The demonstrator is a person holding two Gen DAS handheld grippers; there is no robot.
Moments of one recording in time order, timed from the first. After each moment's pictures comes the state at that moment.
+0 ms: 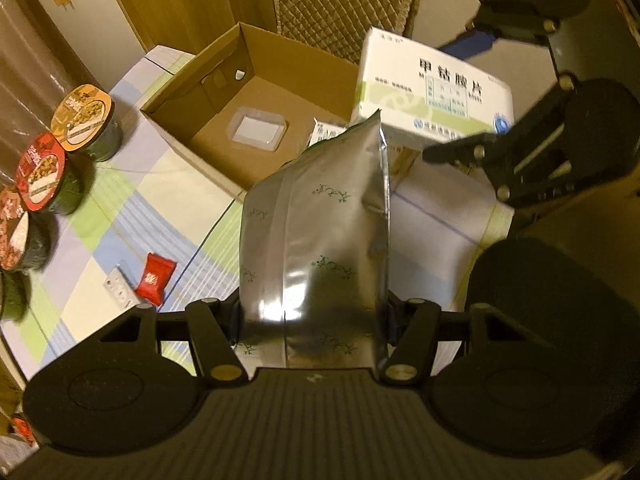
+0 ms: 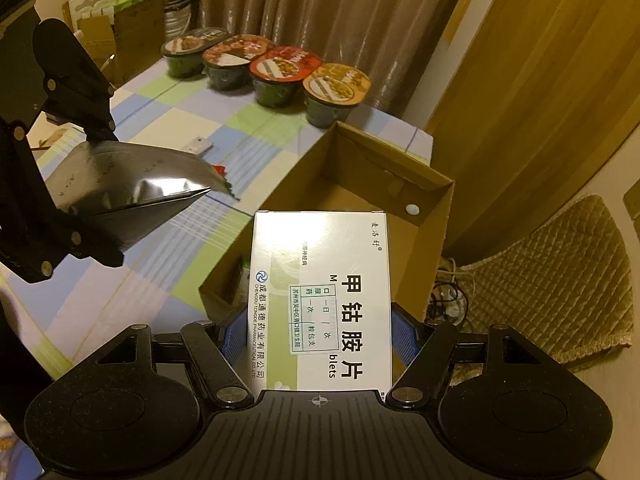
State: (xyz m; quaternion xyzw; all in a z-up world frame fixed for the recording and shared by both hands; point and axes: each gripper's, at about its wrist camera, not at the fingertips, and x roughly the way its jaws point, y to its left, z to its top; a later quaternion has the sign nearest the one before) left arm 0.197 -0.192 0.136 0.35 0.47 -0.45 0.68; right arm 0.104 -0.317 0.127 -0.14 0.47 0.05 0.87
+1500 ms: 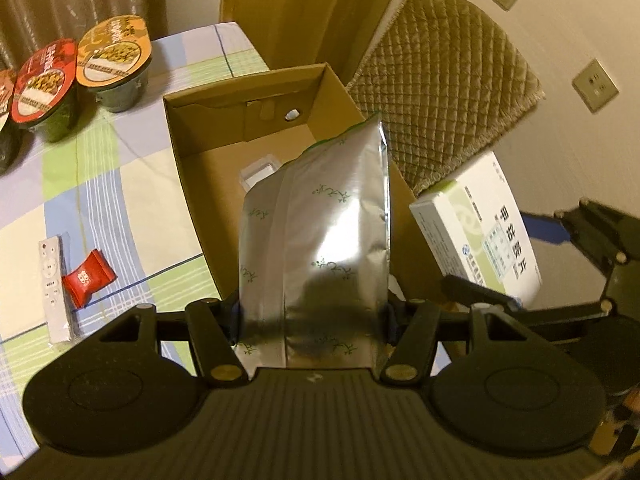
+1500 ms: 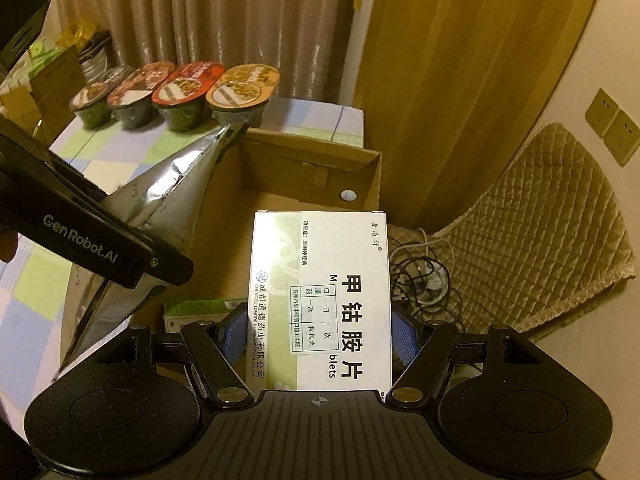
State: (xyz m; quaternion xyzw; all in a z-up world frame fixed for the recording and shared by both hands) left arm 0.279 -0.266 0.110 0.10 0.55 -0.34 0.75; right arm 0.148 -0.390 0.118 -0.02 0.47 -0.04 0.88
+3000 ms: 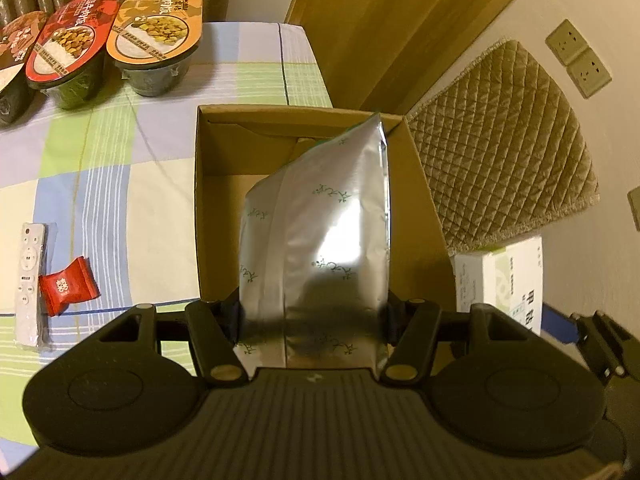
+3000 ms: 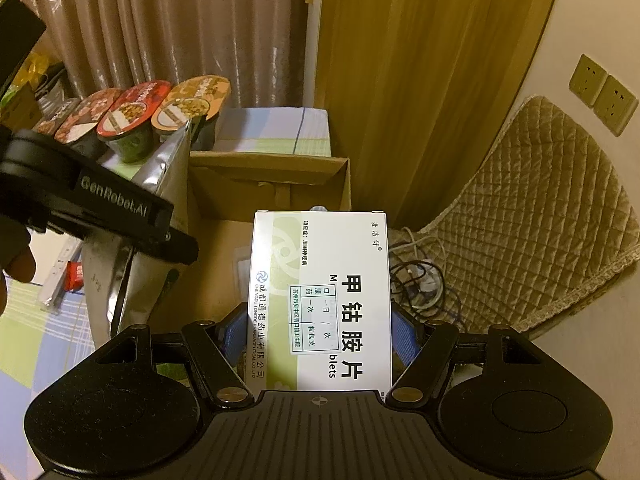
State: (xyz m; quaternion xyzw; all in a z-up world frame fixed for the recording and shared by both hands) left arm 0.361 -0.289 0.073 0.00 0.58 -0.26 0.77; right arm 0.207 -0.425 0.092 0.02 0.46 -0.09 0.88
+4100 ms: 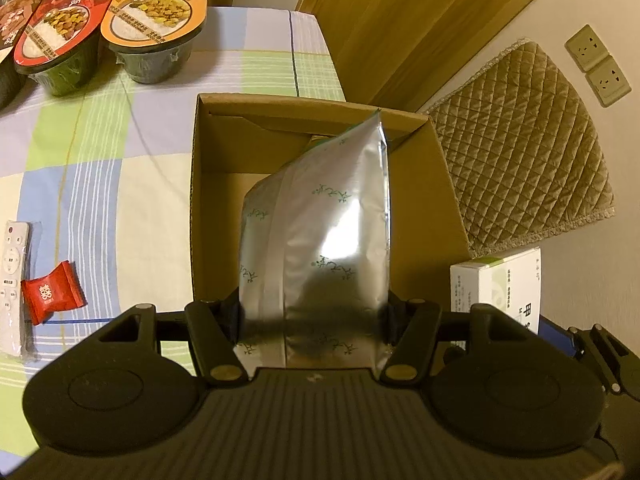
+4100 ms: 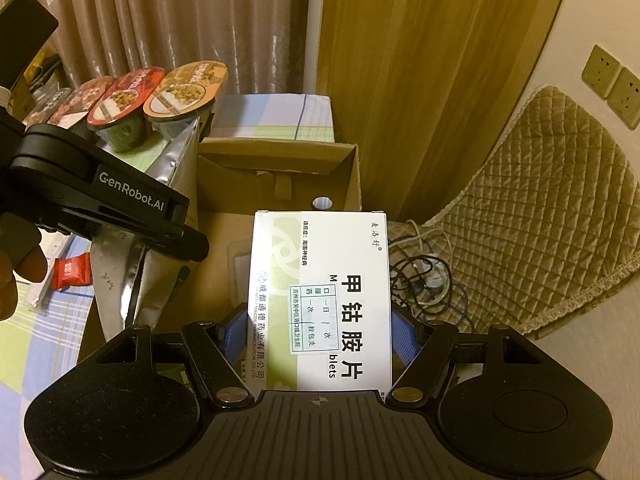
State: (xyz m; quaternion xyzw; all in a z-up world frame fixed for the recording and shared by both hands) left arm 0.382 -0.296 0.042 -0.01 0.59 -0.25 0.77; right arm 0.229 -0.429 0.069 0.02 0.47 -0.09 0.88
